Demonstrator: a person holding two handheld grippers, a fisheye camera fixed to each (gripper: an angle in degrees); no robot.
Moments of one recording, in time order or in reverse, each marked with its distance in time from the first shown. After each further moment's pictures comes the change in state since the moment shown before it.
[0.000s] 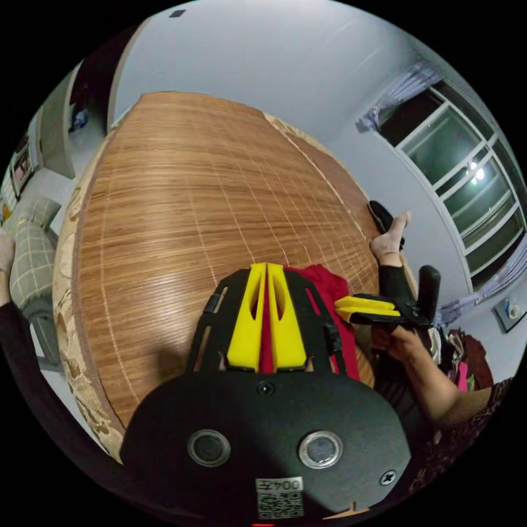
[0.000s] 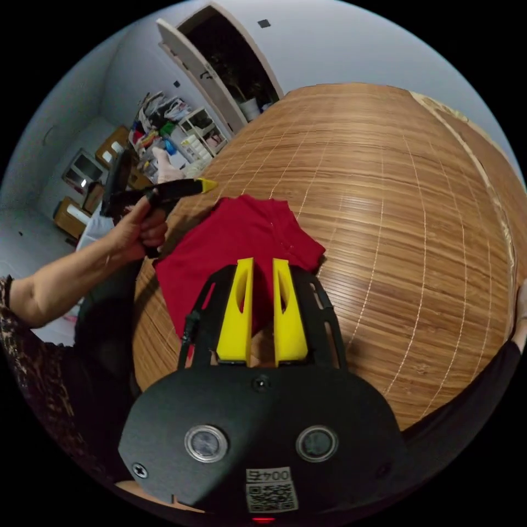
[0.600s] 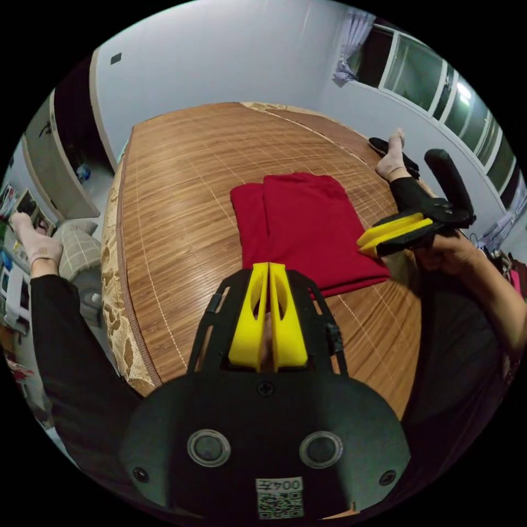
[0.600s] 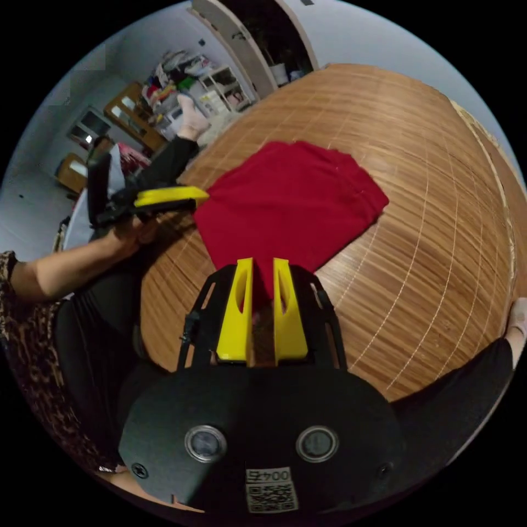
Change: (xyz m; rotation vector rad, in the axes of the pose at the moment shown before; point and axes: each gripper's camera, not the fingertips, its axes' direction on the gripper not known) left arm 0.028 0.182 -0.069 -0.078 -0.262 0.262; right arm -0.060 0.062 0.010 -0.245 0.080 -0.166
